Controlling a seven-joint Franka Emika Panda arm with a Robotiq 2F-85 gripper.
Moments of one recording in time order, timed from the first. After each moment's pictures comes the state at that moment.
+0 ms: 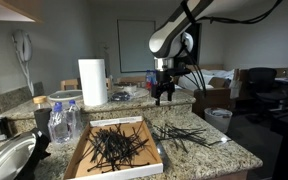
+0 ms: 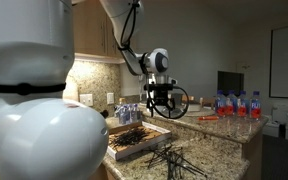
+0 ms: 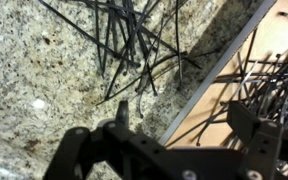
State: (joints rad) arm 0.08 -0.01 0.07 -2.17 -0.01 2.15 -0.13
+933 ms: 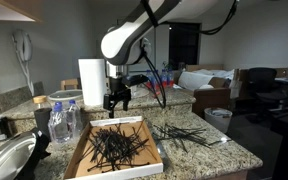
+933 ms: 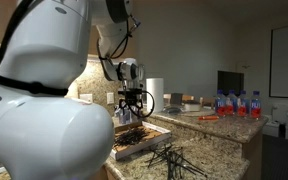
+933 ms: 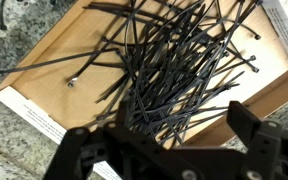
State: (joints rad) arm 0.28 0.22 0.24 -1.94 -0.04 2.22 -0.07
